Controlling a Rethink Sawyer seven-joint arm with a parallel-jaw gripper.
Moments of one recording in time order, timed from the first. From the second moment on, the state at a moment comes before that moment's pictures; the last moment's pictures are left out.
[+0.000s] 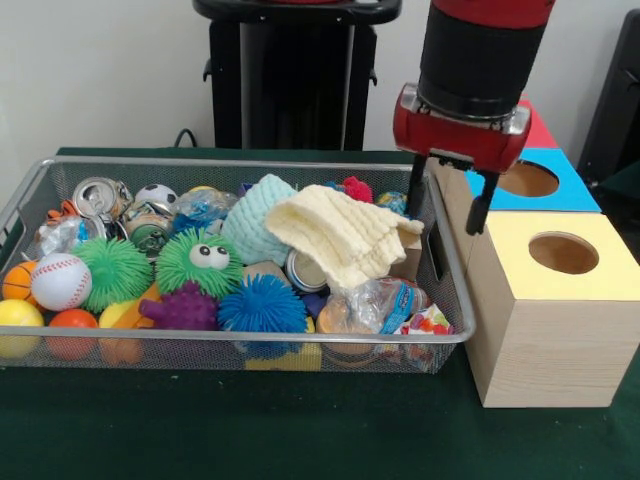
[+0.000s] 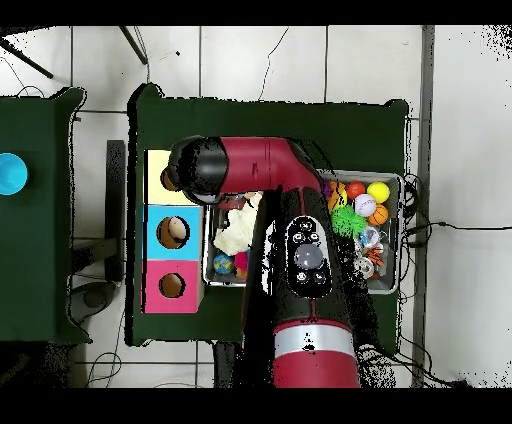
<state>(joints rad) -0.13 -0.59 0.08 1.30 -0.15 0.85 2.13</state>
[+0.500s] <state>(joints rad) -0.13 -0.72 0.08 1.30 -0.15 0.74 2.13</state>
